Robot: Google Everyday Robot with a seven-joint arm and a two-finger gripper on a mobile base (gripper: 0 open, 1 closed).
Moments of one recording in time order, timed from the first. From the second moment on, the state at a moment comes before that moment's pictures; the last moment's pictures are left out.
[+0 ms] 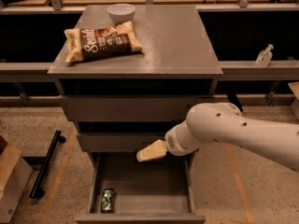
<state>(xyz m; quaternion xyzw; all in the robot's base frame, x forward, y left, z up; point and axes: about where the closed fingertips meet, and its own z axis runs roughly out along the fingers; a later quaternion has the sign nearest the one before) 0.495 -0.051 0.644 -0.19 0.95 0.18 0.16</state>
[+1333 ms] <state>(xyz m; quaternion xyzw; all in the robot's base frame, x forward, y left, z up) 0.556 0.036 0.468 -0.15 0.95 0.23 0.14</state>
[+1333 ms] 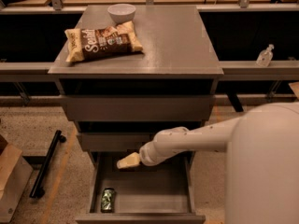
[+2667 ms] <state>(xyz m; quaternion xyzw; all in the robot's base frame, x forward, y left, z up) 0.550 0.074 0.370 -0.14 0.95 0.25 0.09</state>
